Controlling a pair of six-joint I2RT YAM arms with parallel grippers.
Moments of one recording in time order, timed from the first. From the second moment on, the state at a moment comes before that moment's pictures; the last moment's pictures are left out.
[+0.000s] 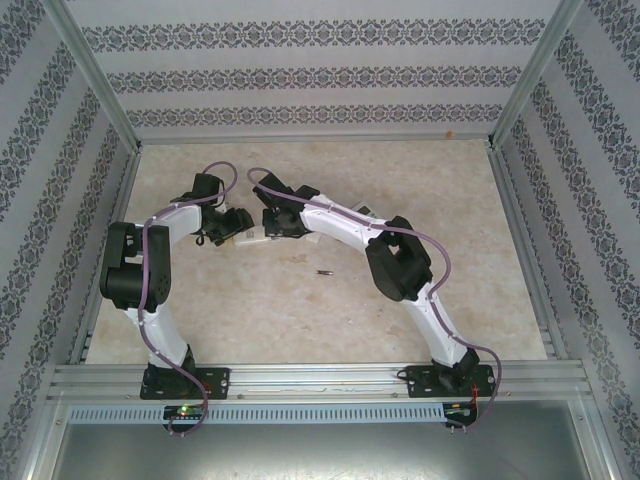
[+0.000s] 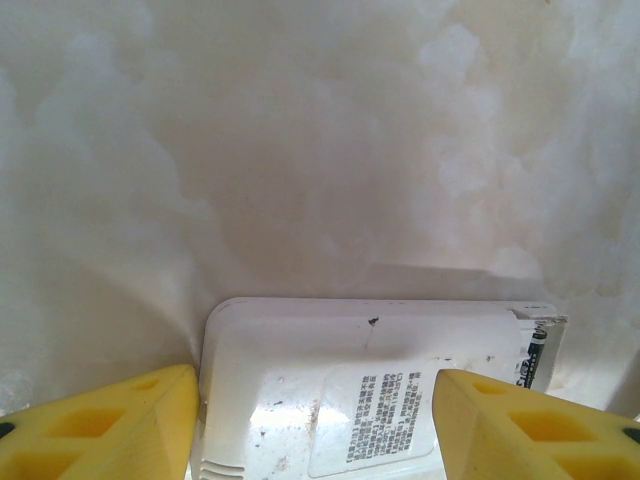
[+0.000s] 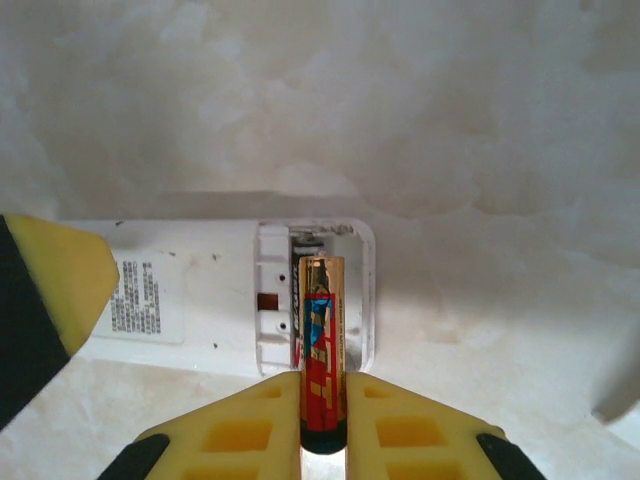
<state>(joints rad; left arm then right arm) -0.04 1.83 1.12 -0.44 0.31 -0.52 0.81 2.34 2.00 -0.76 0.05 0.74</state>
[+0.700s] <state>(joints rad) -0.04 1.83 1.12 -0.44 0.31 -0.52 0.81 2.42 2.05 -0.76 0.07 0.73</state>
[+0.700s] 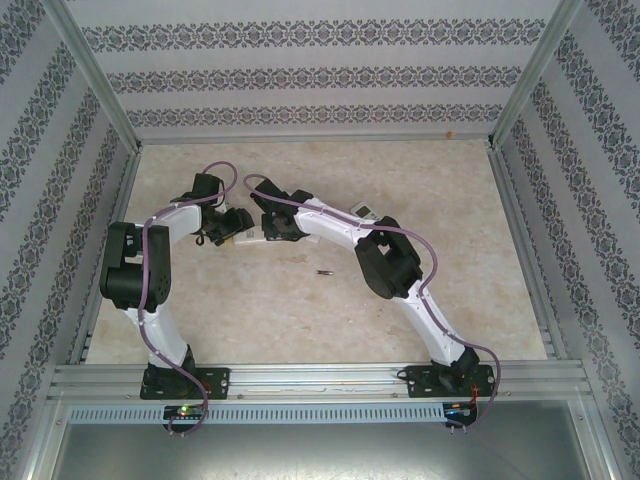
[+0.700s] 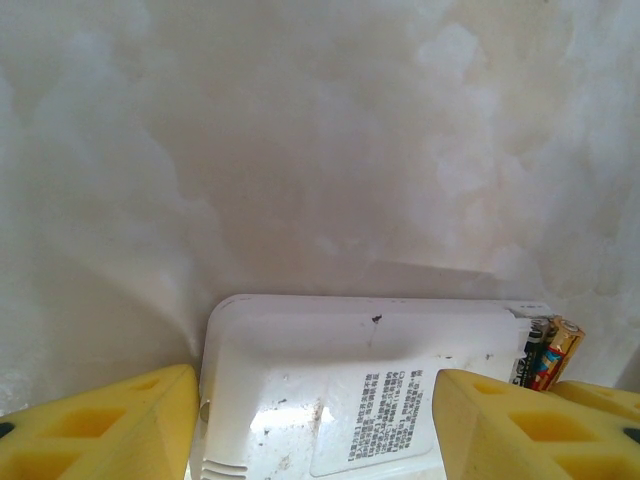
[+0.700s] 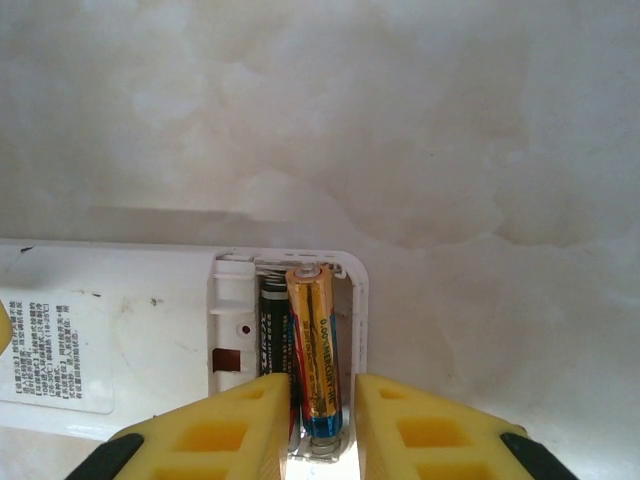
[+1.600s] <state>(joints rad) -0.04 1.83 1.10 -0.43 0.32 -0.52 0.76 2.44 2.18 -0.77 0.06 0.70</state>
